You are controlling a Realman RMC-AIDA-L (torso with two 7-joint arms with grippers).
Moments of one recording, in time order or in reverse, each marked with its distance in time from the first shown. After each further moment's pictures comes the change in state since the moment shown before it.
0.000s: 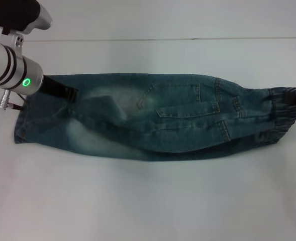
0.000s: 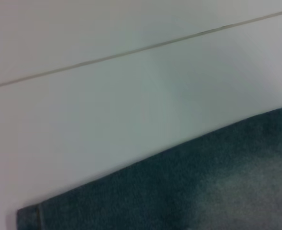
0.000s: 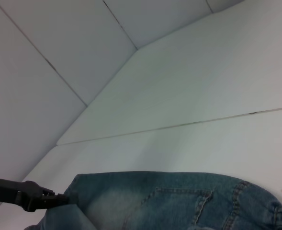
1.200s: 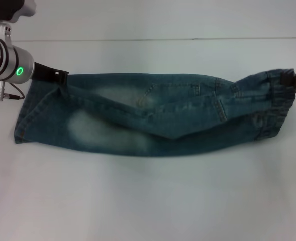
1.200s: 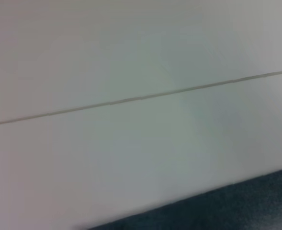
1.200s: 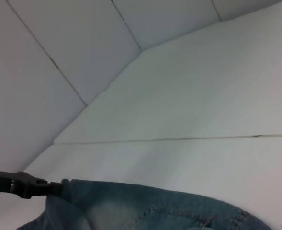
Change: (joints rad) left arm 0.020 0.001 -0.004 0.024 0.001 -0.107 -0.084; right arm 0.069 -0.033 -0.030 -0.002 -0.004 0.030 0.016
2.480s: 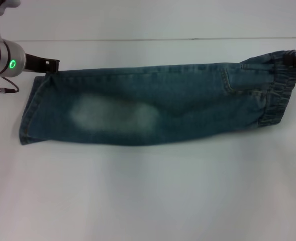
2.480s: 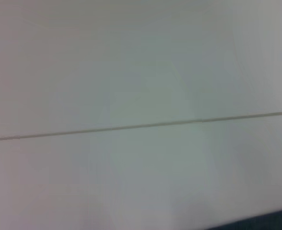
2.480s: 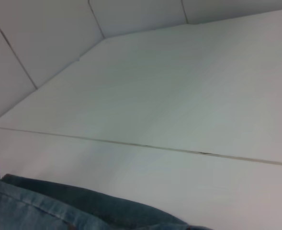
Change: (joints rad) left arm 0.033 -0.006 0.007 0.049 0.002 -0.061 -0.092; right arm 0.070 -0.039 -0.141 0.004 -0.002 0.210 0.011
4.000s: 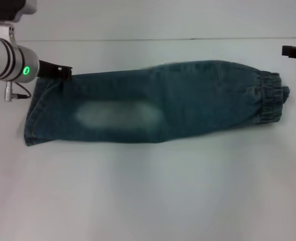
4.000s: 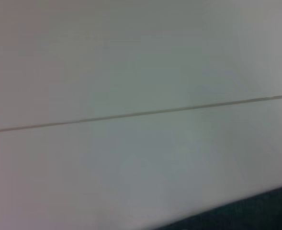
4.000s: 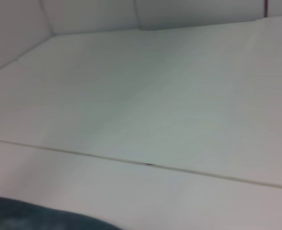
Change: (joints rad) left arm 0.000 -0.019 0.063 -0.018 -0.001 -0.018 -0.017; right arm 0.019 0.023 -0.077 0.000 0.000 0.241 0.011
